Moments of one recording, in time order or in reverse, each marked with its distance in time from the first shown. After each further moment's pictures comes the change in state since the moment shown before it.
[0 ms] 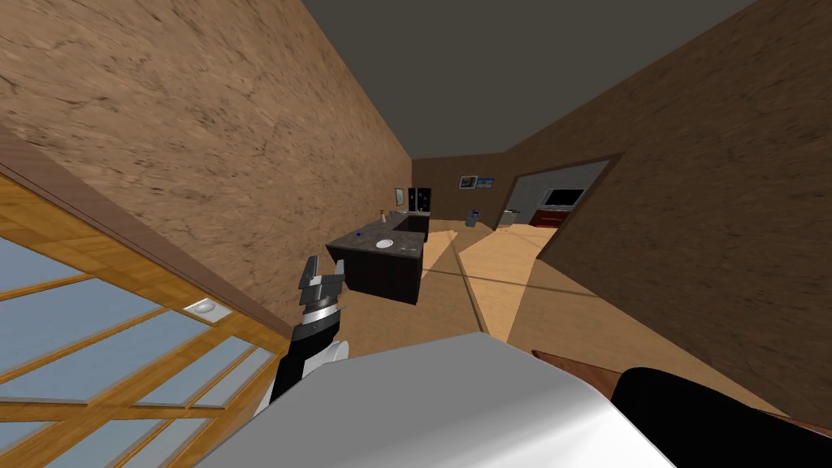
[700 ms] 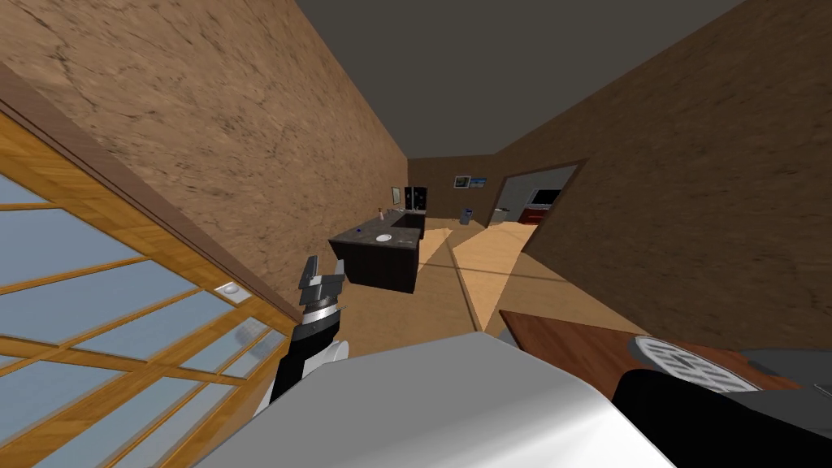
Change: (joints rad) left arm 0.000 0.000 0.000 0.000 0.000 0.000 0.000; right arm 0.029 -0.076 -0.032 -0.128 0.112 0.044 -0.025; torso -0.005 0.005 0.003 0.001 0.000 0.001
